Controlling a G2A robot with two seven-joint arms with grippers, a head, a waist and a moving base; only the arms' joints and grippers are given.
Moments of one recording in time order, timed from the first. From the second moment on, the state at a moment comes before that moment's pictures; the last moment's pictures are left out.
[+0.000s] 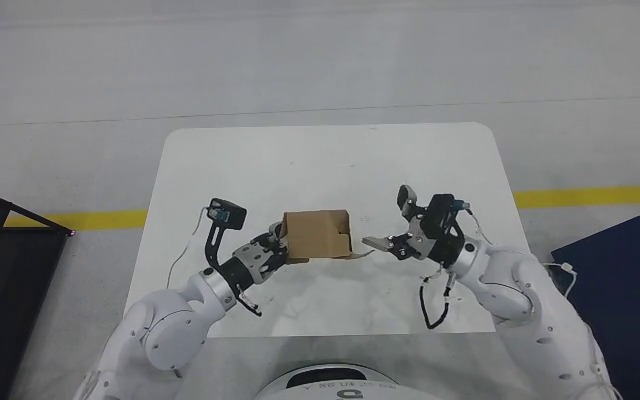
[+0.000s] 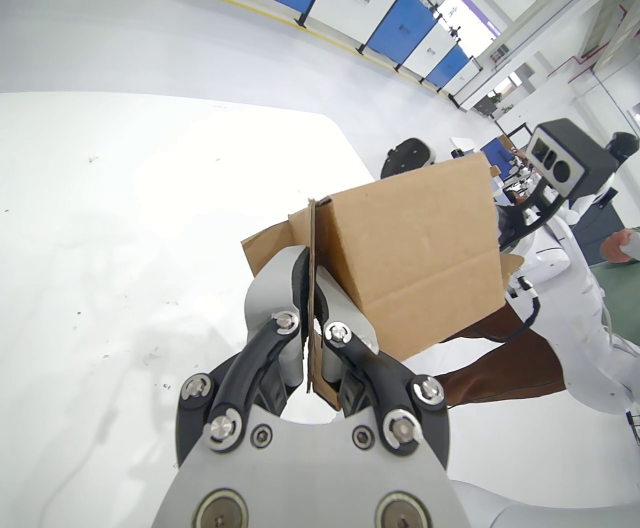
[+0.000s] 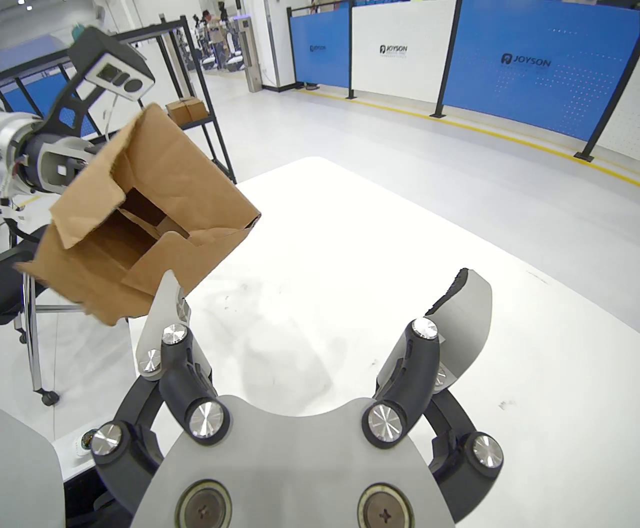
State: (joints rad) left arm 1.84 -1.06 -1.36 -2.28 0.61 -0.05 -0.54; right arm -1.72 -1.00 1.46 -2.01 -0.89 -0.67 0.18
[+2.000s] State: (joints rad) left arm 1.79 -1.04 -1.28 -2.30 0.69 -0.15 -0.62; right arm -1.56 -0.87 1.32 -2.03 -0.89 -1.01 0.29
